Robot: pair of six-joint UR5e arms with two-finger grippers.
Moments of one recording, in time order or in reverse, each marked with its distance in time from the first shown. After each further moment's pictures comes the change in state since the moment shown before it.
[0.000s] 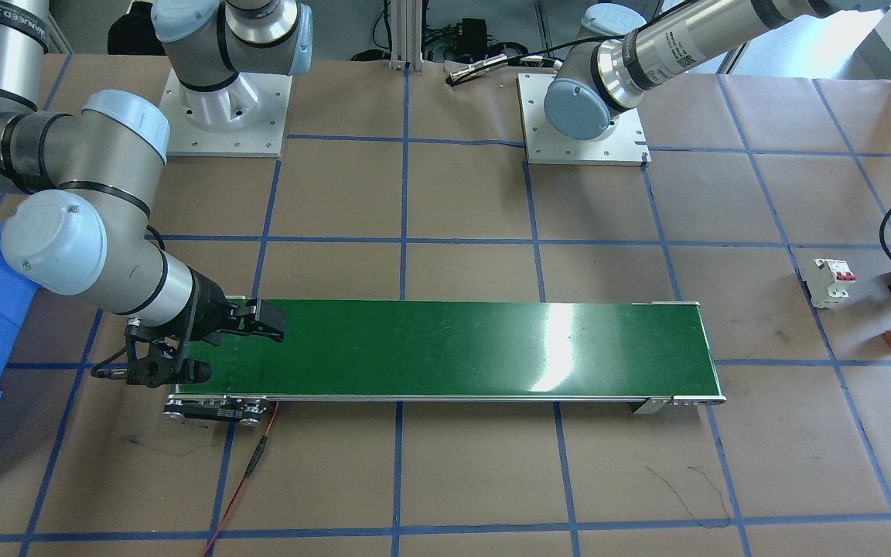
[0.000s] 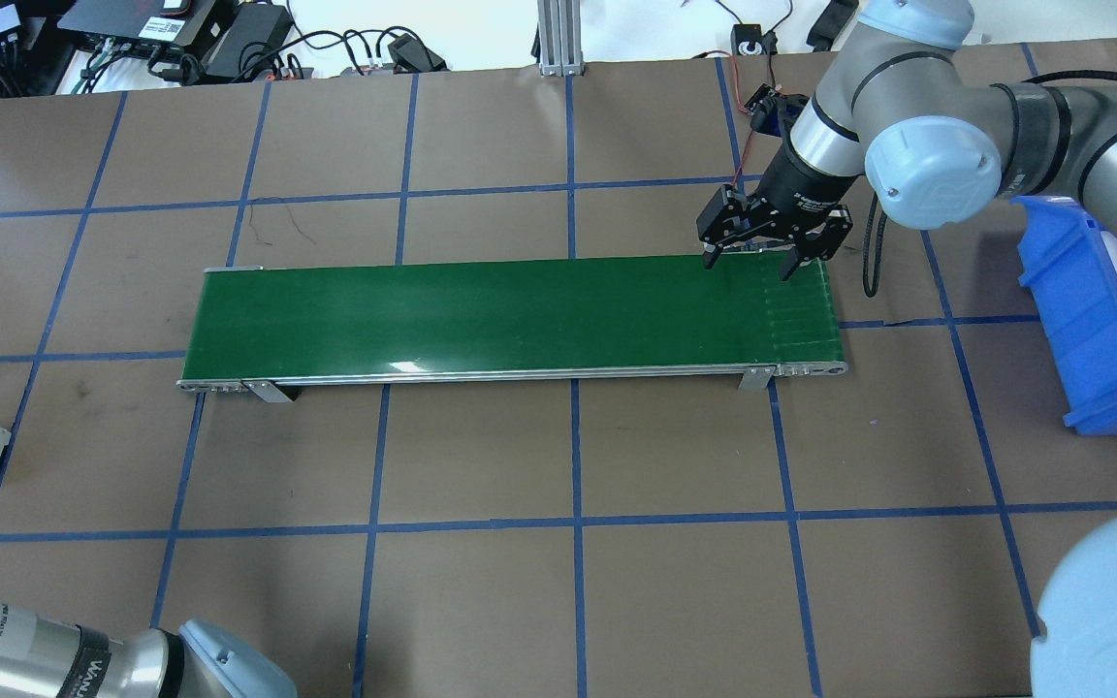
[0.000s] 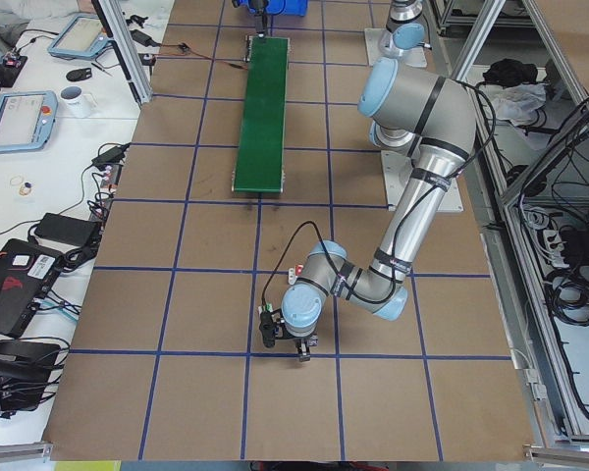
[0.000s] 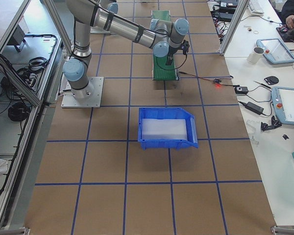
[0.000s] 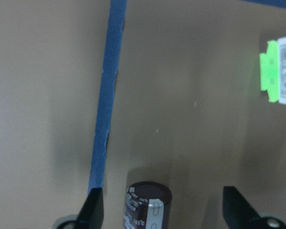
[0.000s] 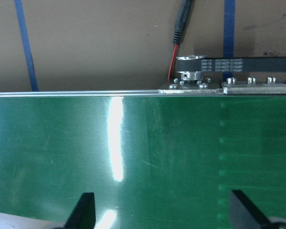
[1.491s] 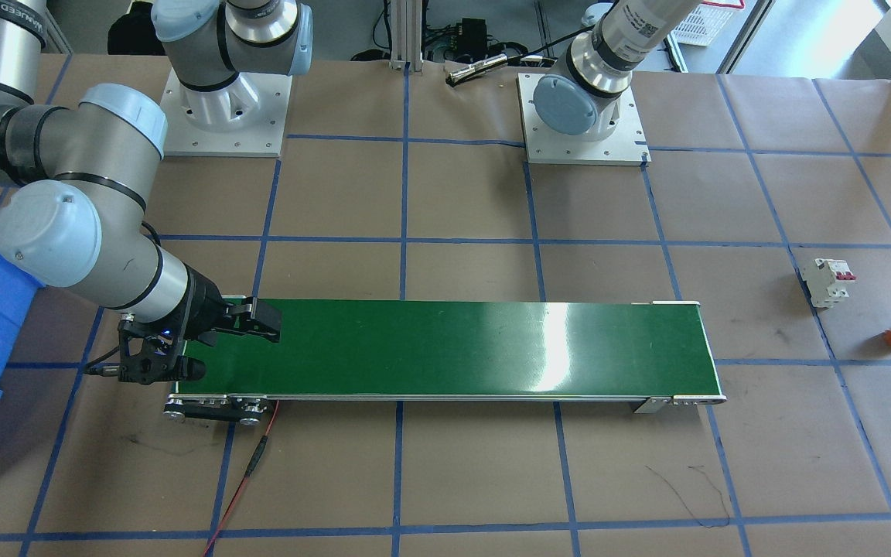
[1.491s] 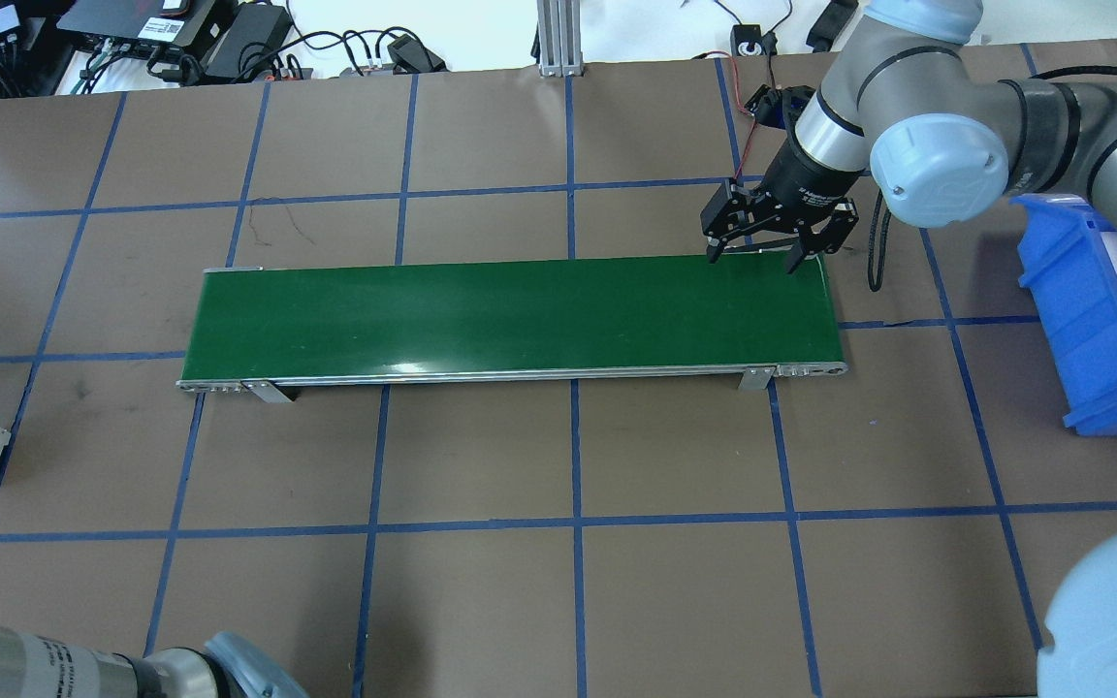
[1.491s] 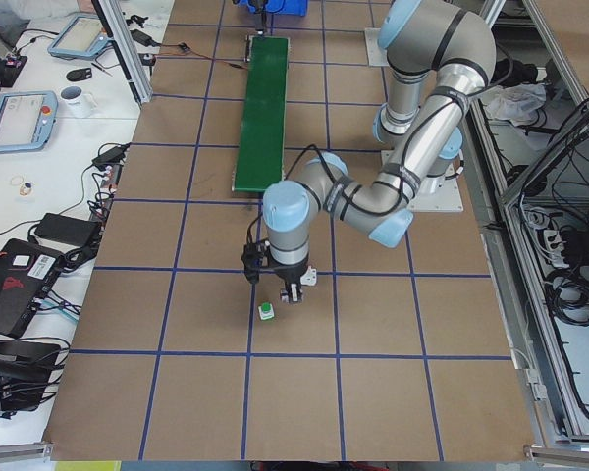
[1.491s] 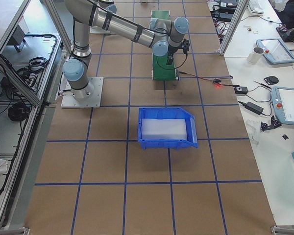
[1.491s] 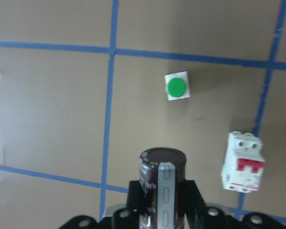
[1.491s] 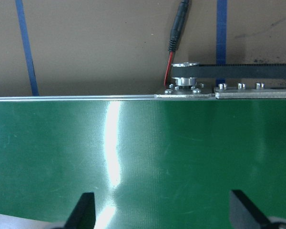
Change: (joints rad) left arm -0.145 0.320 0.013 -0.191 0.140 -0.083; right arm -0.003 -0.012 -0.003 -0.009 -0.010 0.001
